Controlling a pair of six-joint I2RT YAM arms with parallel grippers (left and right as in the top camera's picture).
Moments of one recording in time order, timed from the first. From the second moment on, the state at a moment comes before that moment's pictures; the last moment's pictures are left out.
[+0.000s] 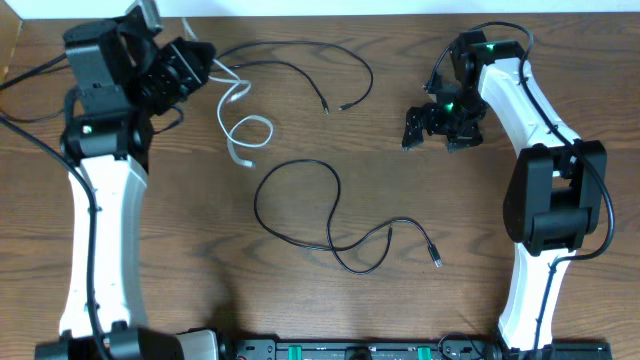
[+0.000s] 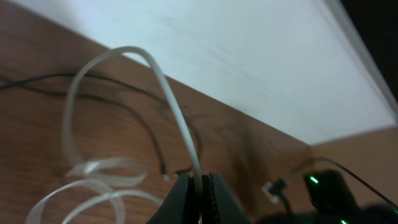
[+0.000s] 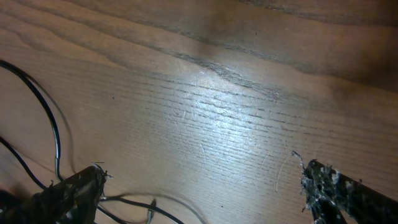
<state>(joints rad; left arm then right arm) 0.16 1.48 1.41 -0.46 0.58 -0.53 0.13 2.22 1.85 -1.26 -0.34 0.04</state>
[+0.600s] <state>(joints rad) 0.58 1.65 1.41 -0.46 0.58 -0.36 0.13 2.22 1.85 -1.25 -0.34 0.04</state>
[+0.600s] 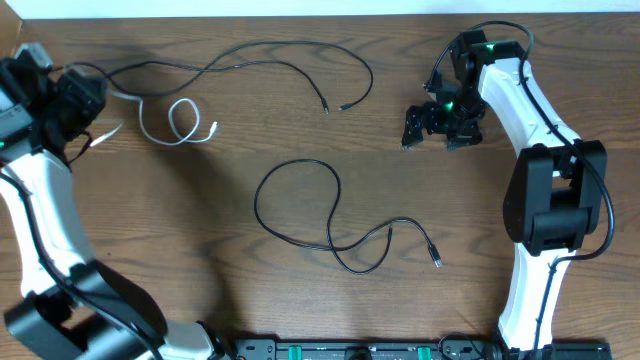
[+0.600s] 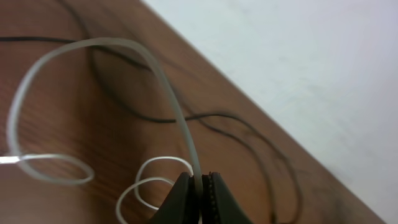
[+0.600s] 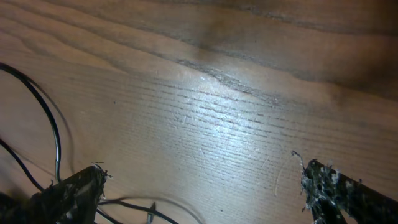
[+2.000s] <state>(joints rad) 0.75 2.06 1.41 -0.19 0.33 -0.09 0.13 2.22 1.85 -1.24 -0.34 0.04</state>
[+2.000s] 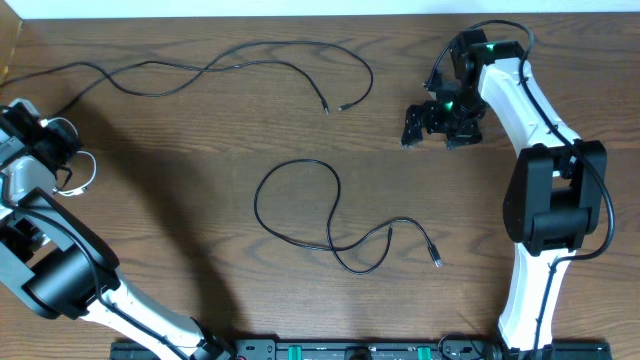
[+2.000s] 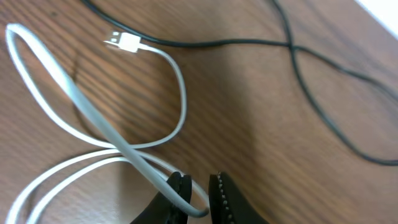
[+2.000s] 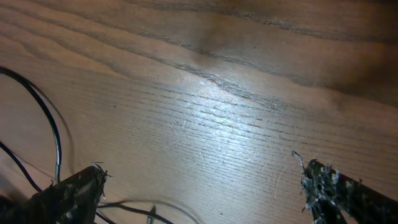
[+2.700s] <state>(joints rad) 0.74 2.02 1.41 -0.33 0.48 -0.50 0.13 2.22 1.85 -1.22 -0.34 0.04</state>
